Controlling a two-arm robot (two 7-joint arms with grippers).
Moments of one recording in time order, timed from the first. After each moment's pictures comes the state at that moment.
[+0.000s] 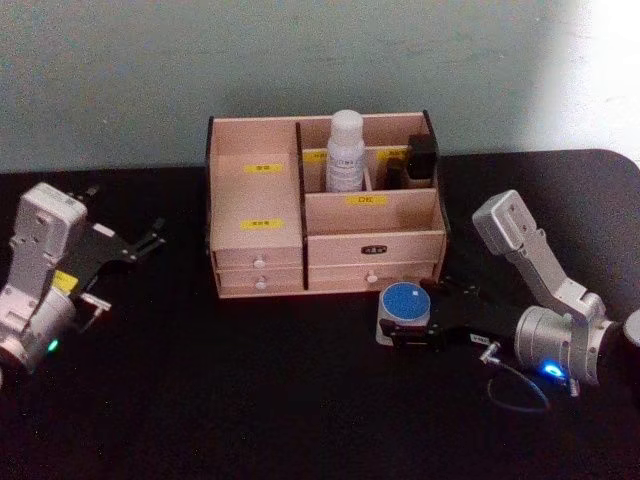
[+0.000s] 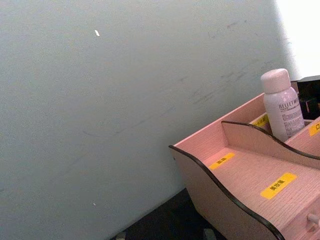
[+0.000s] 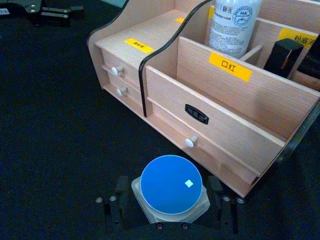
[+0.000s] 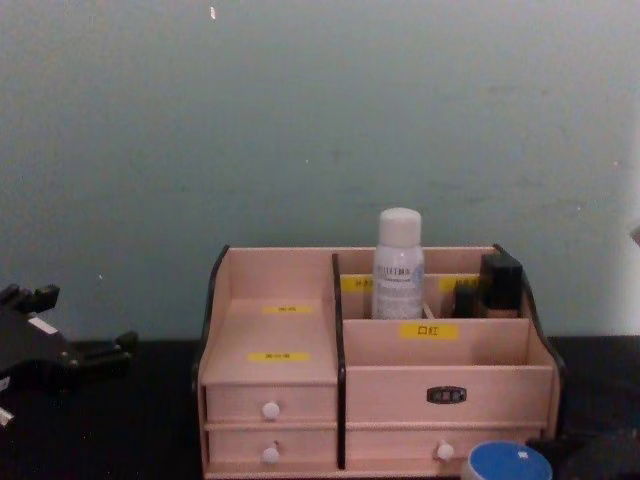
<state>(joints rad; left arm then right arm) -0.20 0.60 0.45 -1.41 -0.25 -0.12 0.03 0.22 0.56 -0.47 -1.54 0.40 0.35 0.46</state>
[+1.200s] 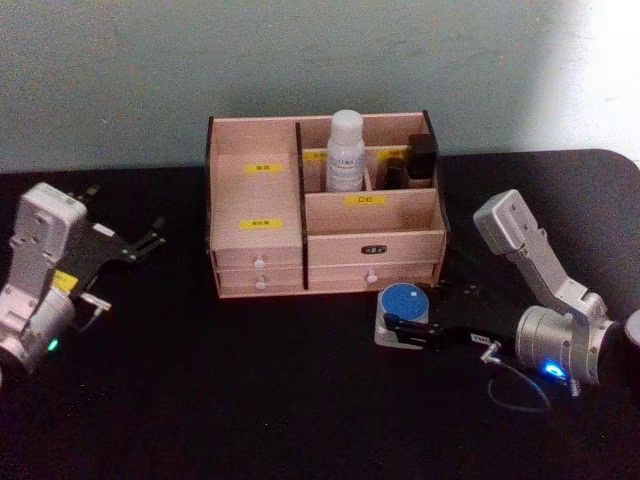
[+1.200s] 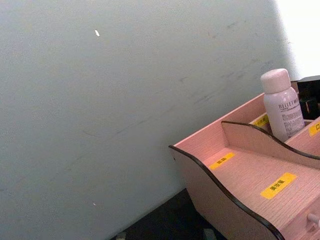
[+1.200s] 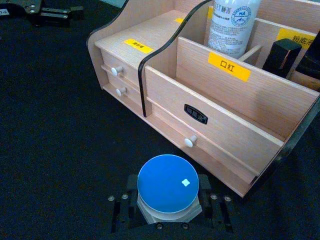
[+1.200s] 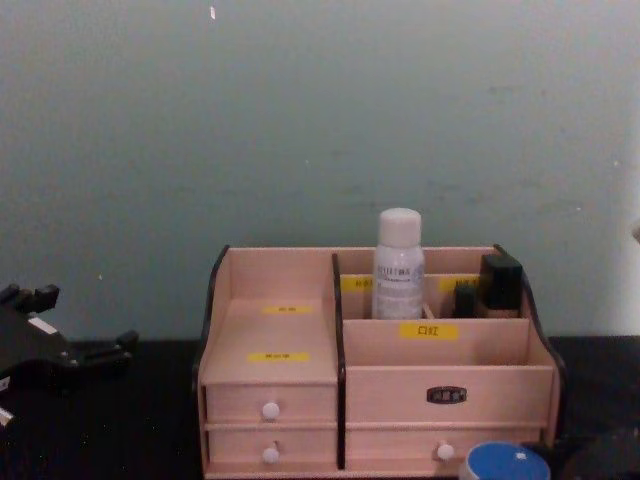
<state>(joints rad) -0.20 0.60 0.45 -1.41 -0.25 -0.12 0.03 0.21 0.56 -0.47 -1.54 0.40 0.35 0.46</state>
